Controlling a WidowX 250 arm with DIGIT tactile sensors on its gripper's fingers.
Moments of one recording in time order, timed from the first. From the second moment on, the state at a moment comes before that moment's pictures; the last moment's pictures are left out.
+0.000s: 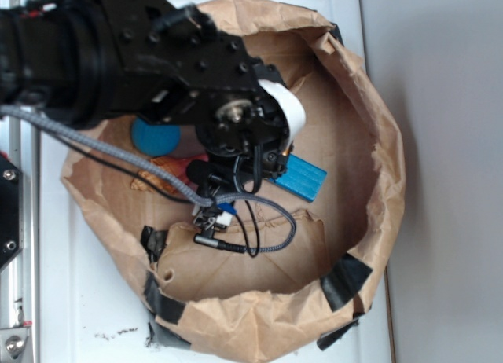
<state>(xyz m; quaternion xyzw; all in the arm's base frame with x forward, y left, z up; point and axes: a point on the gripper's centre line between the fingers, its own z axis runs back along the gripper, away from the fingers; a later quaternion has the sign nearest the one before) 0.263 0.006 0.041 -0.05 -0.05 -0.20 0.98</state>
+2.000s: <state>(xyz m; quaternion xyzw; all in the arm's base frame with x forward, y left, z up) 0.230 0.008 0.034 -0.02 -0.04 -0.16 0.99</state>
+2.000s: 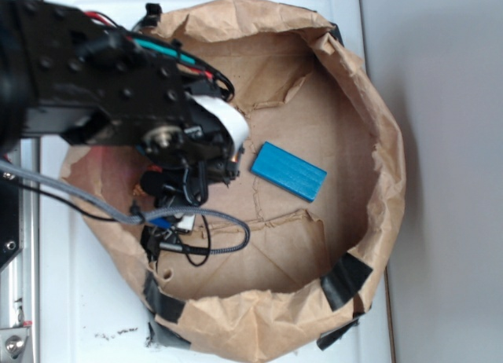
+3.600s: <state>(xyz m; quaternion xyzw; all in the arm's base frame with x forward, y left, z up) 0.225 0.006 0.016 0.00 -0.04 -0.16 0.99</state>
